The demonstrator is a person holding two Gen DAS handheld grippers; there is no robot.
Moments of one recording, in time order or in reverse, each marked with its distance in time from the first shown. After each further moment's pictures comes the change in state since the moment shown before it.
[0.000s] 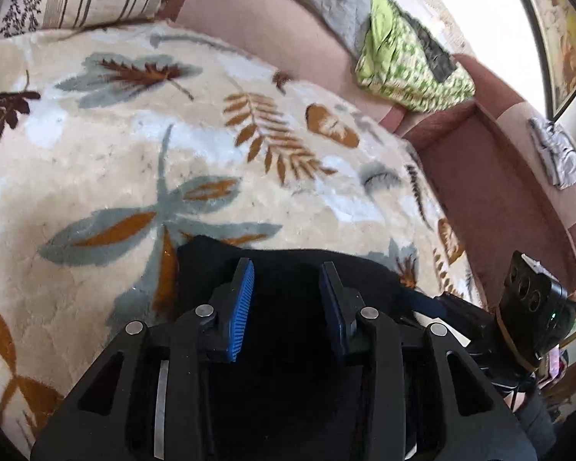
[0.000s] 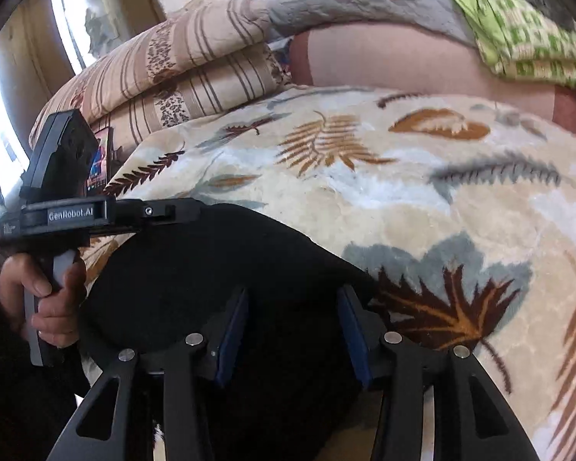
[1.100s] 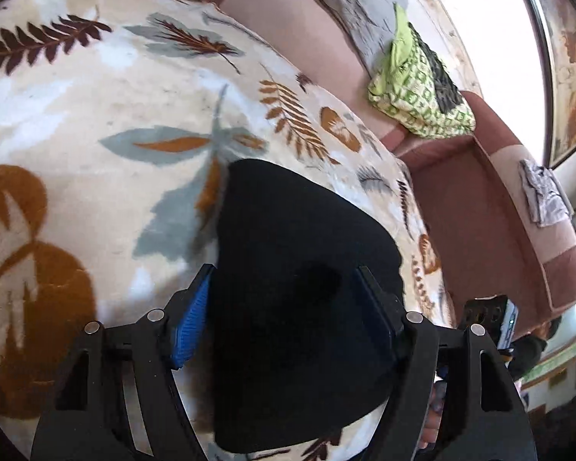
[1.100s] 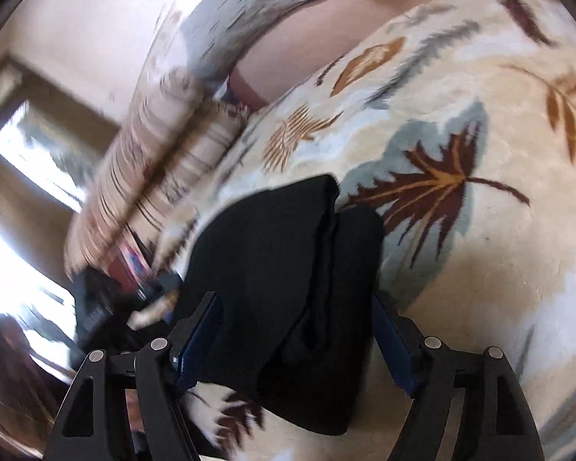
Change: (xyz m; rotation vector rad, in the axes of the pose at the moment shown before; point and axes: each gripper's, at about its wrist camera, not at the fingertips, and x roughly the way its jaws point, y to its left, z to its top) left arm -0.032 0.021 -0.048 -0.187 0.006 -0.060; right arm -0.036 -0.021 -0.060 0.527 -0.087 0.192
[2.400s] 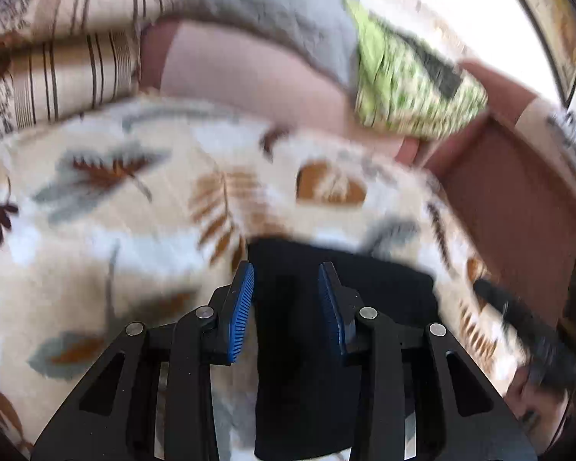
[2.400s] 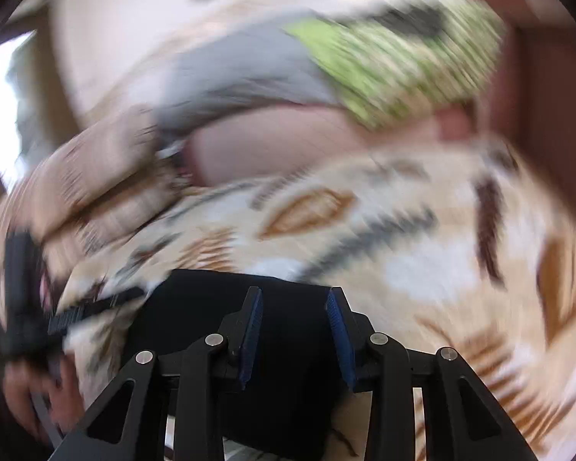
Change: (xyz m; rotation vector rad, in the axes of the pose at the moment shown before) left arm 0.071 -0.092 0.073 0.308 -0.203 0.191; right arm -0.033 0.016 0.098 -0.383 -0.252 -0.346
